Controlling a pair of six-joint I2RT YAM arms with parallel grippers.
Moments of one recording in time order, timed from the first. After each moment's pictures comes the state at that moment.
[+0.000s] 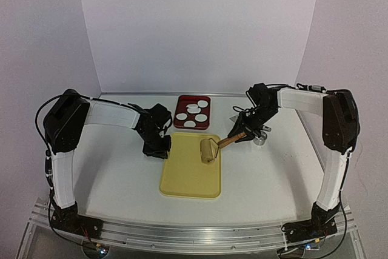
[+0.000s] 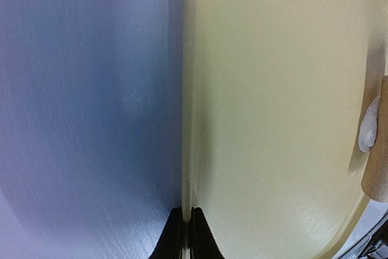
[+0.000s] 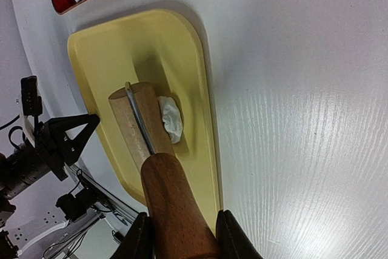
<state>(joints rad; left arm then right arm) -0.72 2.02 1.35 -0.59 0.15 -0.68 0.40 2.02 1.50 -0.84 -0.57 0.63</state>
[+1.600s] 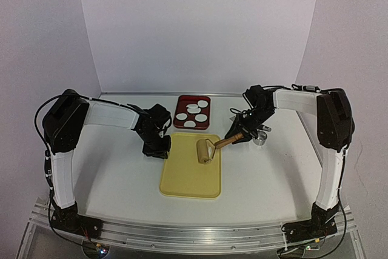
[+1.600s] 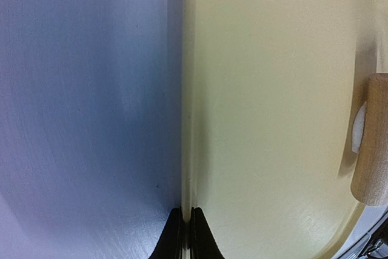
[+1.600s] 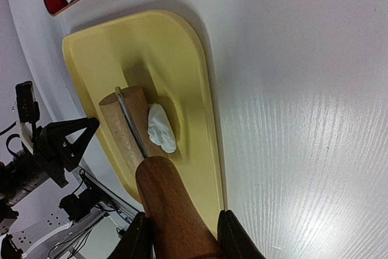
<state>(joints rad) -0.71 2.01 1.33 -0.57 0.15 -0.68 0.41 2.08 1.54 -0.84 -0.60 0.65</state>
